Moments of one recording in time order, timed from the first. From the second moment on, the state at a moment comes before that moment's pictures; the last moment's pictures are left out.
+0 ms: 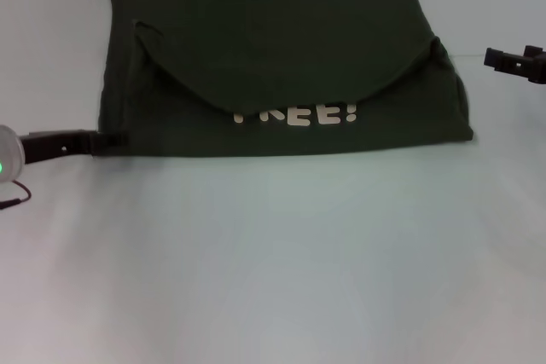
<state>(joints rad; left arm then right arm) -0.71 -2.06 0.49 0.53 2.33 0.86 -1.90 0.64 1.88 -0.61 -0.45 -1.86 -0.99 1.63</state>
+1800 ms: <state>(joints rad) -0.73 -2.09 0.55 0.47 2.32 0.71 -1.79 0.64 1.89 -0.61 -0.46 -1.92 -0.99 1.62</state>
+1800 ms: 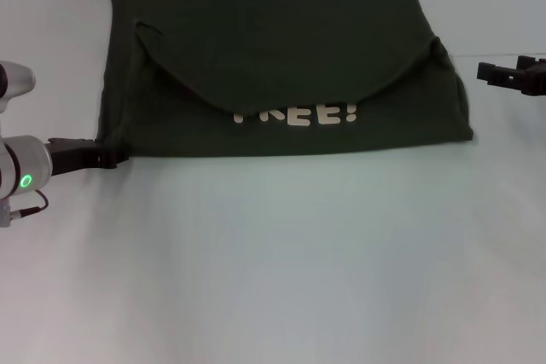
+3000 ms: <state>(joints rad) -0.74 -2.07 0.55 0.47 2.33 0.74 -1.87 0.68 1.84 -0.74 -0.55 -2.12 -1.07 2.09</state>
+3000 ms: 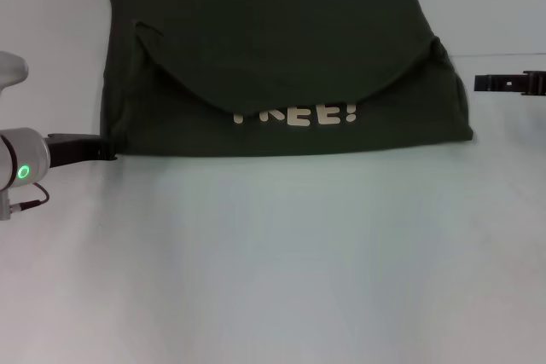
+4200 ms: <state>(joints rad) -0.75 -2.07 0.54 0.48 2.32 0.80 -1.88 0.82 1.93 -0.83 -0.46 -2.47 -0.84 2.33</state>
